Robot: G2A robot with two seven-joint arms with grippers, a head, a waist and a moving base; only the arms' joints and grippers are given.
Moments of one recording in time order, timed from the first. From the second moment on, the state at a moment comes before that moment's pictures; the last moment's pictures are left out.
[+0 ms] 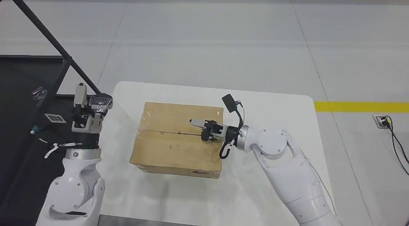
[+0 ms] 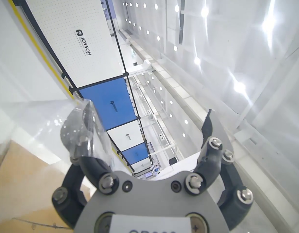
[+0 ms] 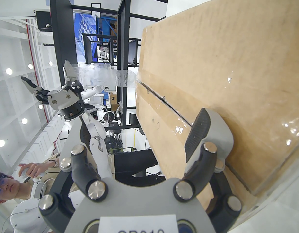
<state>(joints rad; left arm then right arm) 1.25 -1.22 -1.61 -1.84 -0.21 -0.25 0.01 -0.72 -1.45 1.13 -1.22 -0.04 0.00 0.86</state>
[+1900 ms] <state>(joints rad) 1.14 -1.29 -1.16 -1.74 0.26 -0.20 -0.01 -1.11 -1.35 1.42 -1.55 0.06 -0.14 0.75</state>
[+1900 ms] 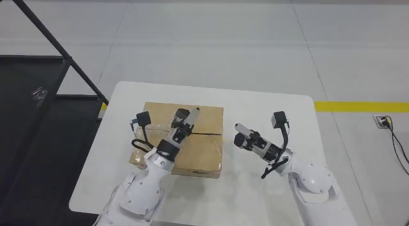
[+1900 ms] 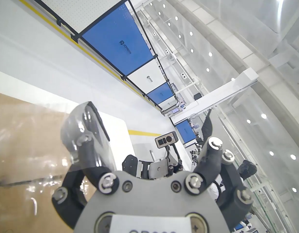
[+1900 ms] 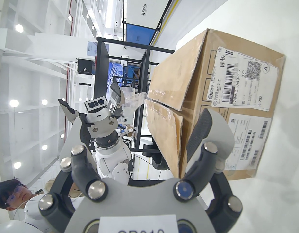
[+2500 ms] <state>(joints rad) 1.05 -1.33 -1.04 -1.62 0.29 -0.17 0.02 -1.15 -1.32 1.46 -1.51 0.13 -0.18 0.76</state>
